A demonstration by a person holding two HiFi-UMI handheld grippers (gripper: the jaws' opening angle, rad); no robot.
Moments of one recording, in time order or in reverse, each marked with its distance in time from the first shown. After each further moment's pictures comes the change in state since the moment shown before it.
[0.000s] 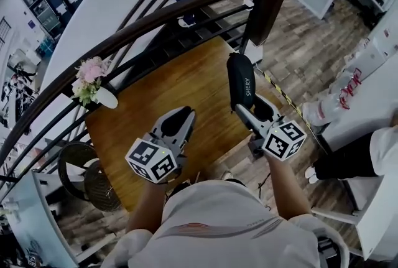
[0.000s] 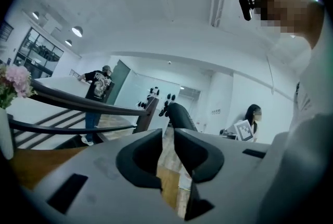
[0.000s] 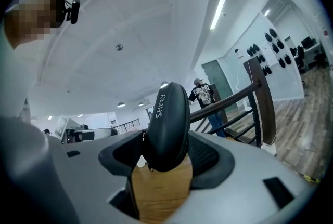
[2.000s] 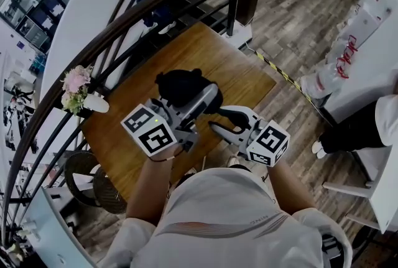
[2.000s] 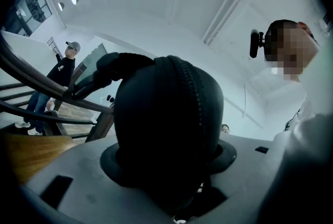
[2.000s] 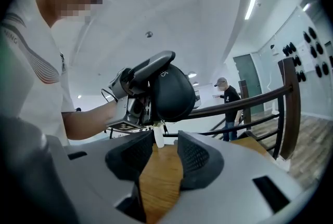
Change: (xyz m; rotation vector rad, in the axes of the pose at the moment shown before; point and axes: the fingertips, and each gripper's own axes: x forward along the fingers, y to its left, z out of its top) left arm 0.085 -0.067 0.040 -0.174 -0.052 -0.342; right arm -0.021 0.074 -0.058 -0.215 0.121 0.261
